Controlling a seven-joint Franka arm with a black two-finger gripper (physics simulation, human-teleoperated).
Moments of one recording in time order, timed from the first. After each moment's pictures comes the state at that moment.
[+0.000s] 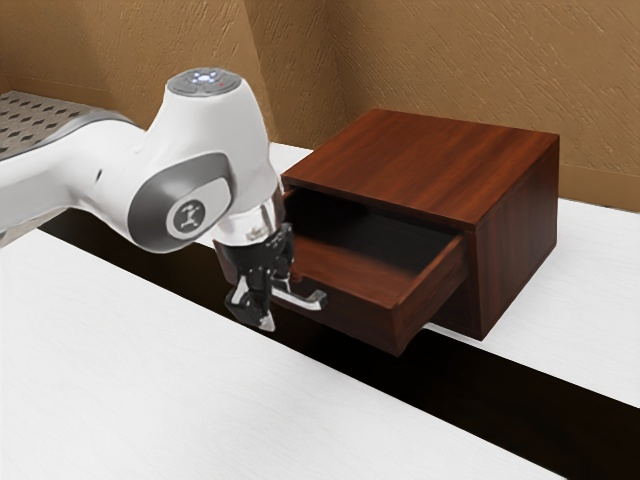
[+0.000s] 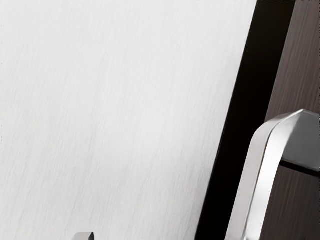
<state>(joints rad) 0.15 -0.11 -0.20 -1.89 0.14 1.87 -1.95</state>
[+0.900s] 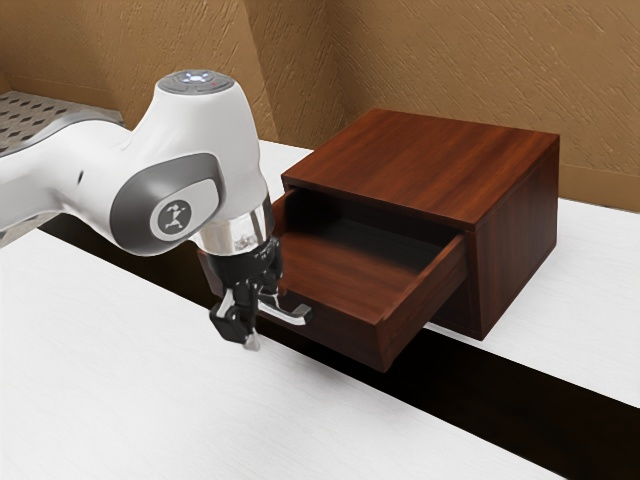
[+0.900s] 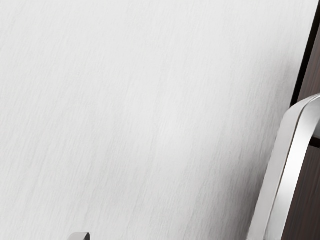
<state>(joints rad) 0.15 -0.16 -0.21 -1.91 0.10 1.77 -1.97</state>
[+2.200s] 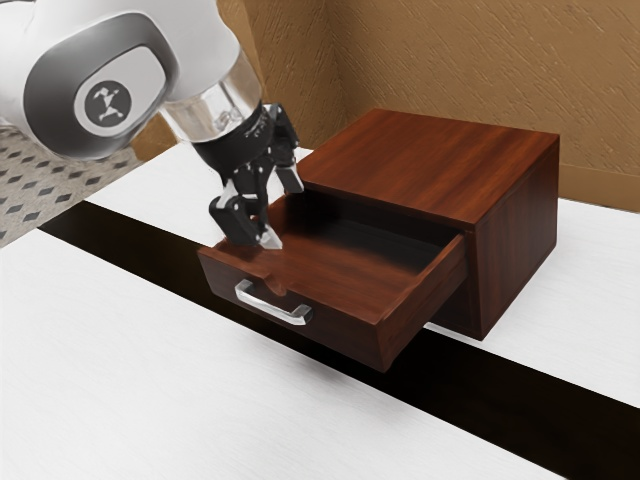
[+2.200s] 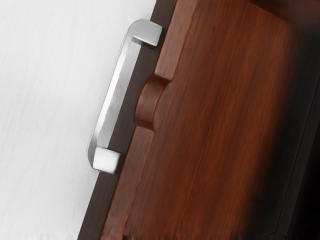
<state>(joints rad) 0.14 -0.18 -0.27 -1.62 0.06 1.76 -2.01</state>
